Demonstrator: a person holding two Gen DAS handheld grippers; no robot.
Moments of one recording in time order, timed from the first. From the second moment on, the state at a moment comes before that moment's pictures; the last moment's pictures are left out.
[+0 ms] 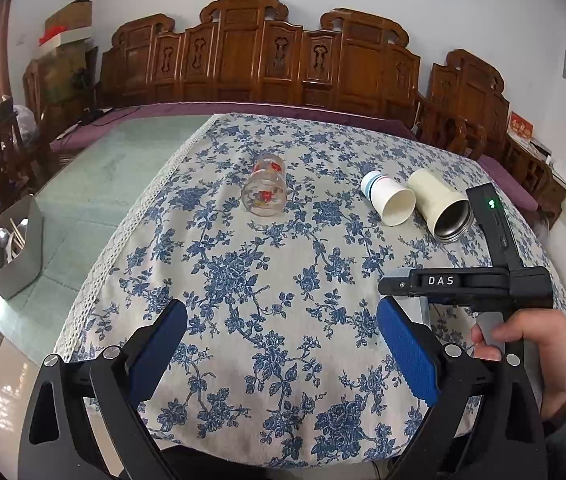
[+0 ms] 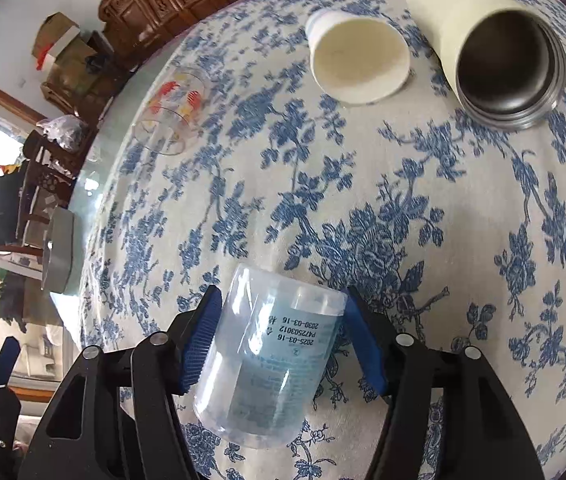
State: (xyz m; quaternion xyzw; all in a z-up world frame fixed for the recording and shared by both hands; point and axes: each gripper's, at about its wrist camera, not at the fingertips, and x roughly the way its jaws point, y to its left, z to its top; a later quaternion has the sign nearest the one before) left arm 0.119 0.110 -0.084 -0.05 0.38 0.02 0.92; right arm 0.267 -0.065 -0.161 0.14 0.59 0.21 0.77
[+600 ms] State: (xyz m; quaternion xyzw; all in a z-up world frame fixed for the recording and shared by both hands) left arm 0.126 0.091 -0.089 -0.03 0.38 0.03 0.93; right arm 0.254 -0.070 -0.121 -0.07 0.39 0.22 0.89
